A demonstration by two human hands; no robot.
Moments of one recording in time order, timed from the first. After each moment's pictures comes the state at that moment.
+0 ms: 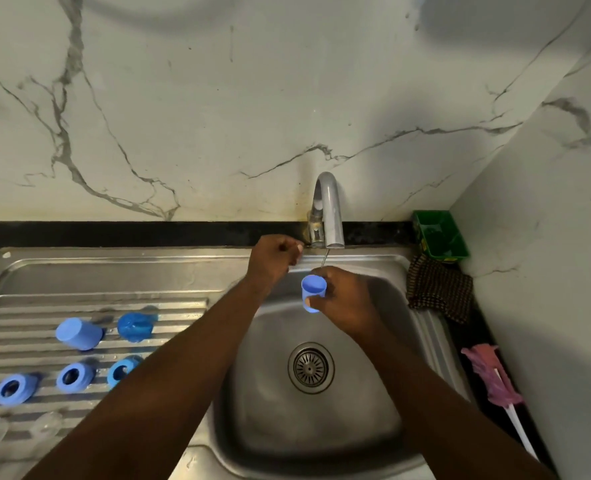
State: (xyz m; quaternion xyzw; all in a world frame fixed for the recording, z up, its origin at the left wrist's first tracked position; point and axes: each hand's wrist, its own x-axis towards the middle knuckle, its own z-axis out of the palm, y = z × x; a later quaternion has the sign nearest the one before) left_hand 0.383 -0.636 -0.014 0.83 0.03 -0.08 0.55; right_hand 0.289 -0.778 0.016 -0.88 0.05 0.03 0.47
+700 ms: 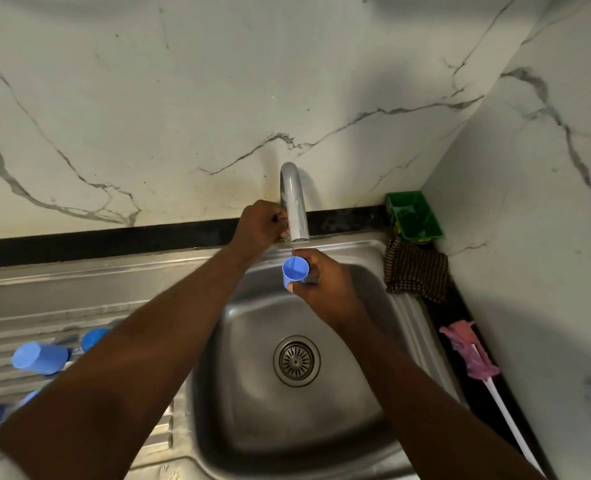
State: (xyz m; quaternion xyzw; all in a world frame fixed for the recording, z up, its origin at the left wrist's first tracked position) left_hand 0.426 -0.664 0.022 0.93 -0.14 -0.04 0.33; right_hand 0.292 -0.790 0.008 -0.85 0.06 -0.02 0.53
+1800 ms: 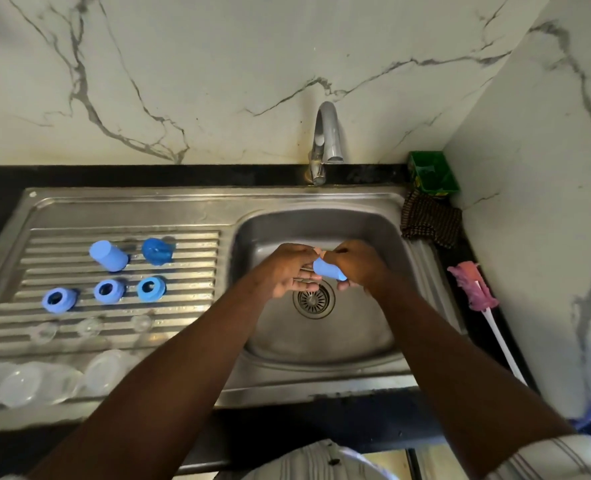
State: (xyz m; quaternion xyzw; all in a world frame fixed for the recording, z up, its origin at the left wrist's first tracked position) left_hand 0.243 -0.629 -0.031 0.62 0.14 -0.39 0.67; right_hand 0.217 -0.784 0.006 -0.85 0.19 0.20 0.44
